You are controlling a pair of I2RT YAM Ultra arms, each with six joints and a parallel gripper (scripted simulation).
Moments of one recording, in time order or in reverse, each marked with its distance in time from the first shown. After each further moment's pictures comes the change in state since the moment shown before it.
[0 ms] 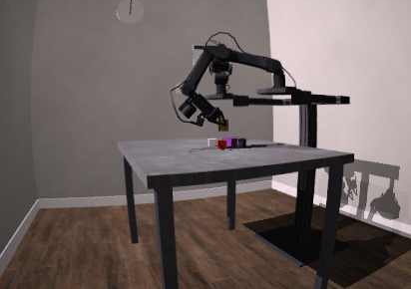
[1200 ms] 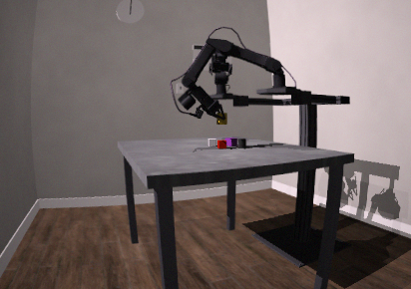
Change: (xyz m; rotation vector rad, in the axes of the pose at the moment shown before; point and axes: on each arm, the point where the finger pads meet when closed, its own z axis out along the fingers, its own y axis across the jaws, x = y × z) left arm 0.019 -0.001 -0.027 0.011 -0.049 0.013; right arm 0.000 0.000 0.000 0.000 0.000 0.000
